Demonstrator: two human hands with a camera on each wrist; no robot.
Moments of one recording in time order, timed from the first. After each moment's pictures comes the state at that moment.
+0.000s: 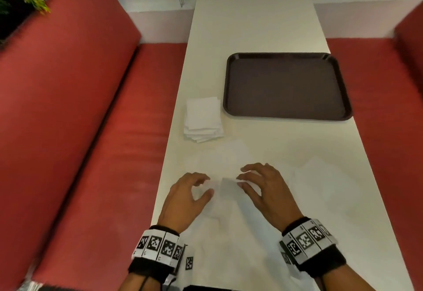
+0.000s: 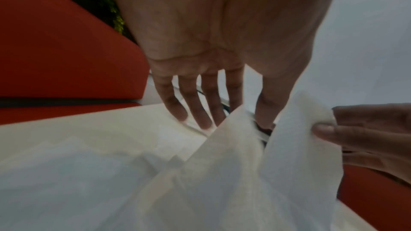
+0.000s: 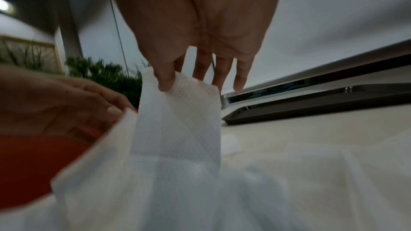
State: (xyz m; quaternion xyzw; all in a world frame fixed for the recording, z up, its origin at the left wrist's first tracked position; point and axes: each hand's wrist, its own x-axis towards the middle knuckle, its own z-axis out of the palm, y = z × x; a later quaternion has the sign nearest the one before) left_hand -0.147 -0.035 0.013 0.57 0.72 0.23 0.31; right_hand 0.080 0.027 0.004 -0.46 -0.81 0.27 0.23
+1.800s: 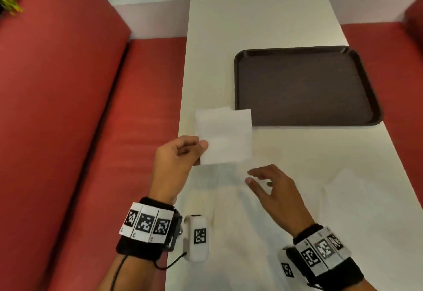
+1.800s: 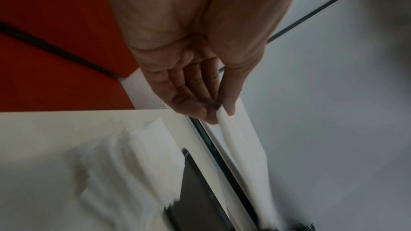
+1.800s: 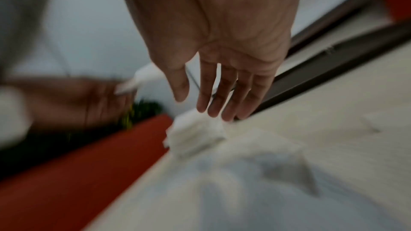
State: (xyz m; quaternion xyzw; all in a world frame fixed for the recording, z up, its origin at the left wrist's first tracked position) left_hand -0.211 0.090 0.070 0.36 0.67 0.46 0.45; right_hand 0.019 0.072 0.010 -0.60 -0.63 0.42 0.25
